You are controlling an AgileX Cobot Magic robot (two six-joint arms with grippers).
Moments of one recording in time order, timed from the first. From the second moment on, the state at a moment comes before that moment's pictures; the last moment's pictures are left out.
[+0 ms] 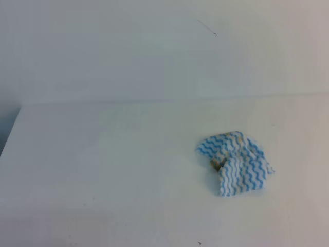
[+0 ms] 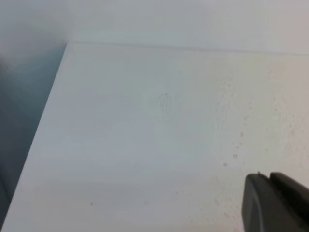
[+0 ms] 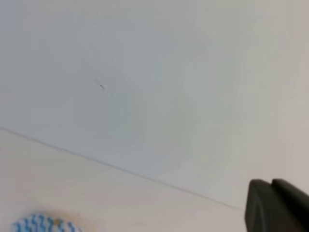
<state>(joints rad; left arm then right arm) -0.03 0.00 0.00 -0.18 0.32 -0.03 0.38 1.07 -1.23 -0.38 0.58 0.08</state>
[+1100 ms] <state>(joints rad) -0.03 0.00 0.00 -0.18 0.33 -0.03 0.38 0.05 -0.39 -0.45 0.63 0.38</state>
